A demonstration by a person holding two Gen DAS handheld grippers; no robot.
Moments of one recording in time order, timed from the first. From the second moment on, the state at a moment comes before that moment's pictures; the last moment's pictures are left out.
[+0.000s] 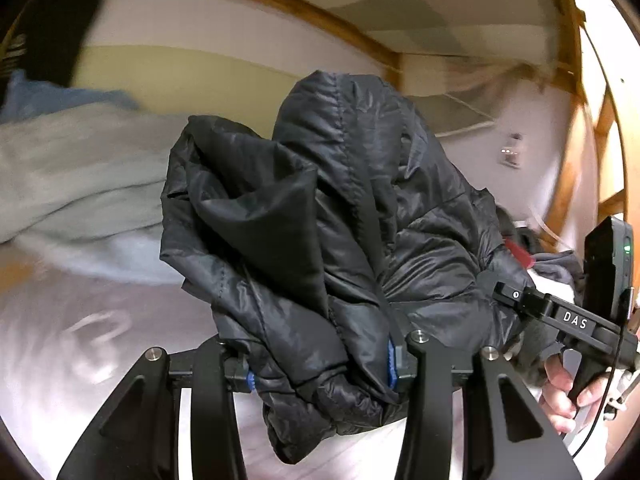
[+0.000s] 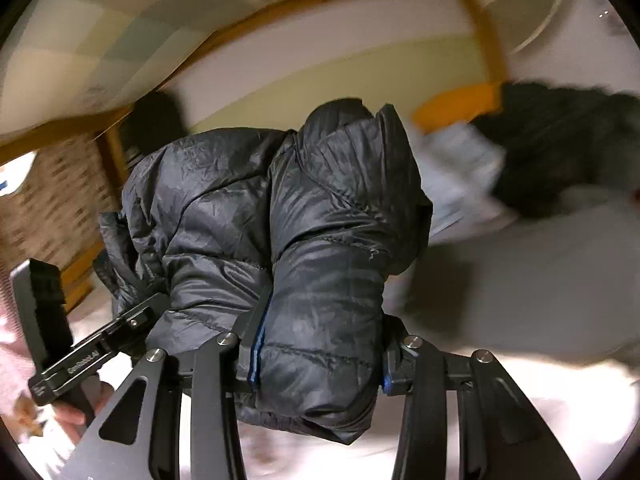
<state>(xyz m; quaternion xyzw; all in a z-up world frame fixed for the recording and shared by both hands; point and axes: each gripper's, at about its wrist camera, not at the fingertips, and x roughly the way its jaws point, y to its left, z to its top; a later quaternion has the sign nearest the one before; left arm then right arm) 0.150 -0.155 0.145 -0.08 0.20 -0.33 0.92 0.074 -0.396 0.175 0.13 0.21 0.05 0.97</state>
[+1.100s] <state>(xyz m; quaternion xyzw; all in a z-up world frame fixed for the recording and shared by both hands) 0.109 -0.290 0.189 -0.02 0.05 -0.32 0.95 -0.027 -0.544 0.199 0.05 0.00 -0.32 0.95</state>
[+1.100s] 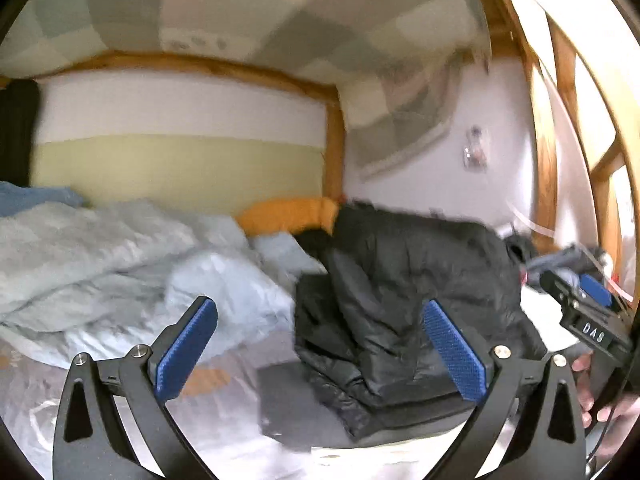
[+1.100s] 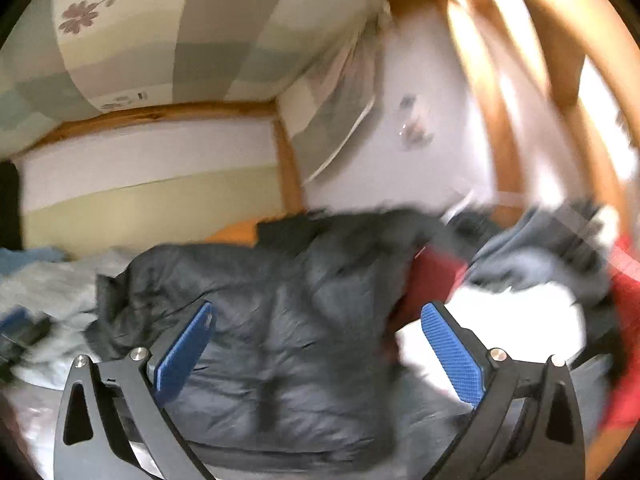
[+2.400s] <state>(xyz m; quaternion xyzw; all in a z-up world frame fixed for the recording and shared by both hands) 0.072 -0.143 0.018 0.04 0.08 -0.18 0.98 0.013 -0.369 0.017 0.05 0.16 -0.19 0.97</state>
